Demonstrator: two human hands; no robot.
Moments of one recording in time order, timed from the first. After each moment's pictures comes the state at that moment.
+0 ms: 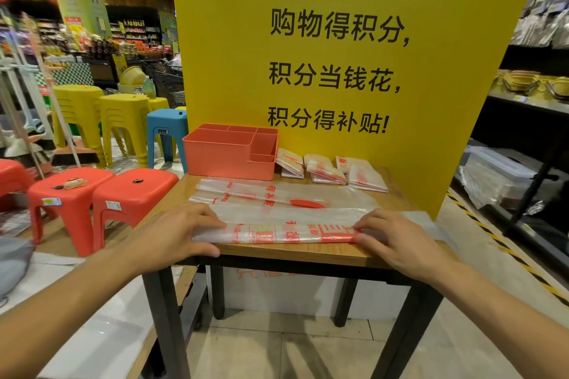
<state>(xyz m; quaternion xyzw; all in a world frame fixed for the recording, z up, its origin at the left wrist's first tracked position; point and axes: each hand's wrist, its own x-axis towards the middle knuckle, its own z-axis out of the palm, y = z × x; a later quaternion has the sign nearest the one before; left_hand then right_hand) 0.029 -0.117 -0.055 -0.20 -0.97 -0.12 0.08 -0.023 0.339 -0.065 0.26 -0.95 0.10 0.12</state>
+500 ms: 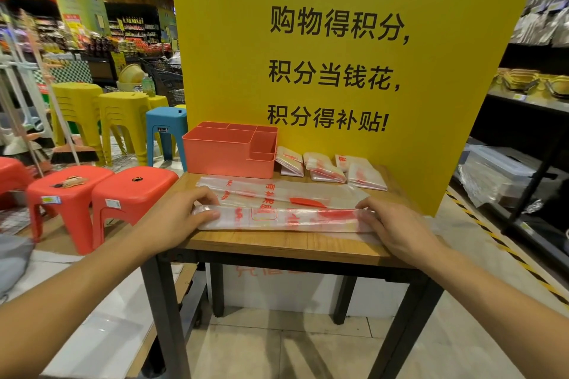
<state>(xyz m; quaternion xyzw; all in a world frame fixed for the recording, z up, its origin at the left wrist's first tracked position) 0.016 -0.108 -0.045 -0.10 -0.96 -0.25 0.12 -0.038 0.331 -0.060 0.19 -0.96 0.12 0.15</state>
